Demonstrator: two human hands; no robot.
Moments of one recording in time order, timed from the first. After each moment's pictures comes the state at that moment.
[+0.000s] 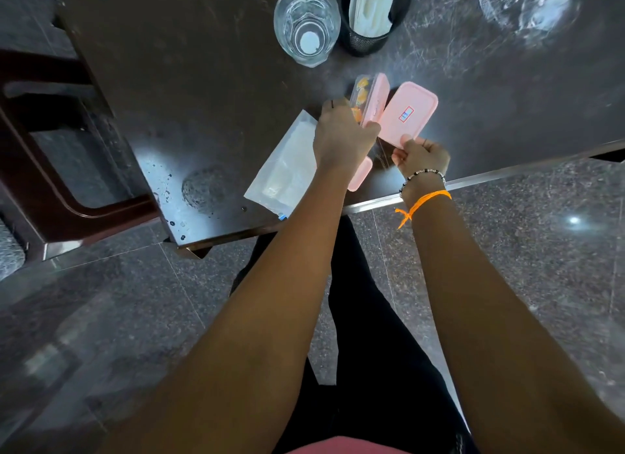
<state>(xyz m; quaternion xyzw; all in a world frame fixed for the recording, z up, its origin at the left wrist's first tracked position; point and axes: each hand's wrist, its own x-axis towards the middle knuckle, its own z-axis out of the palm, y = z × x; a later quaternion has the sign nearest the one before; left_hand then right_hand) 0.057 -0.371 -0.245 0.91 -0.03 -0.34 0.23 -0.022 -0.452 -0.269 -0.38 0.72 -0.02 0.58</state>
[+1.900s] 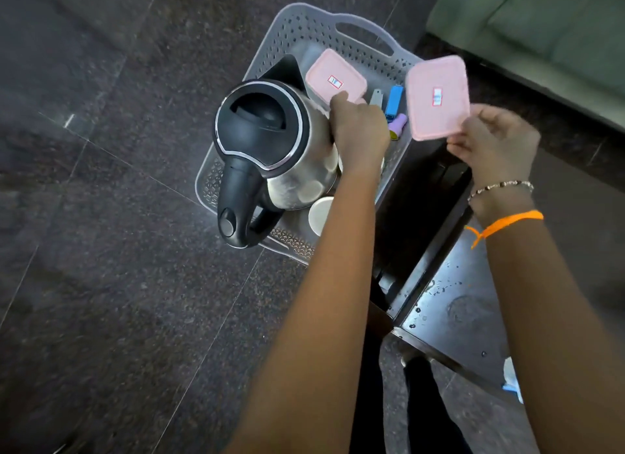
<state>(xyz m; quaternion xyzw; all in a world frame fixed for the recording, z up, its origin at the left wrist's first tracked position) 0.305 0.176 -0.114 0.62 0.48 -0.06 0.62 0.312 0.048 -0.141 -0.73 0.25 0.08 0.63</state>
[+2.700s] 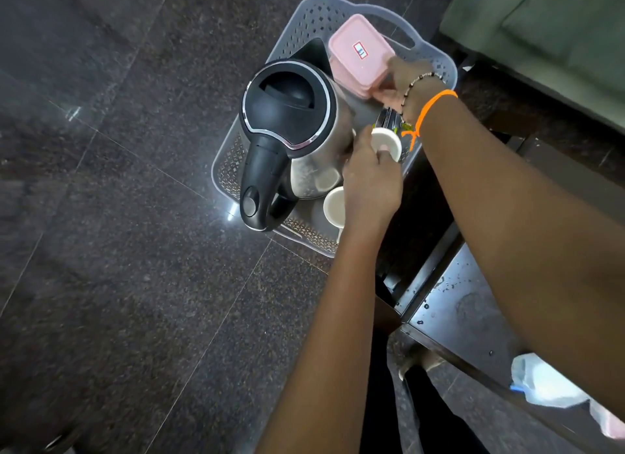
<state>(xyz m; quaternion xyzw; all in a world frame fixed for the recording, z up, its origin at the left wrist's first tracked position) 0.230 0.175 -0.114 0.70 0.39 -0.09 0.59 0.382 0.165 -0.179 -0.63 0.29 0.28 0.66</state>
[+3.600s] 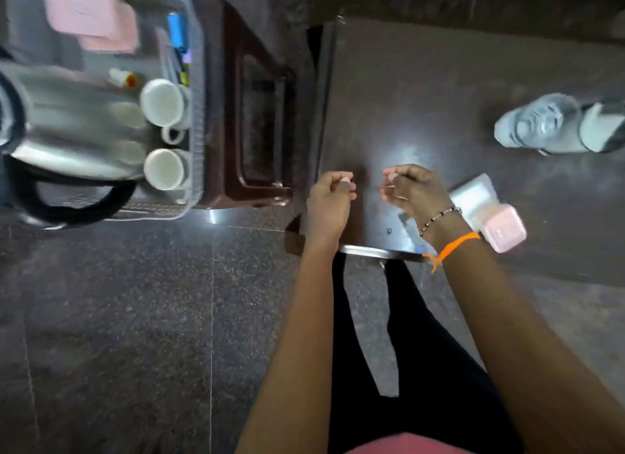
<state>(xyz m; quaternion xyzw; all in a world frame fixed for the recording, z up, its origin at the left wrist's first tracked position) 0.115 -0.047 -0.164 0.69 0.33 -0.30 0.56 0.116 -0.177 -0.160 -0.57 0.42 0.26 0.65</state>
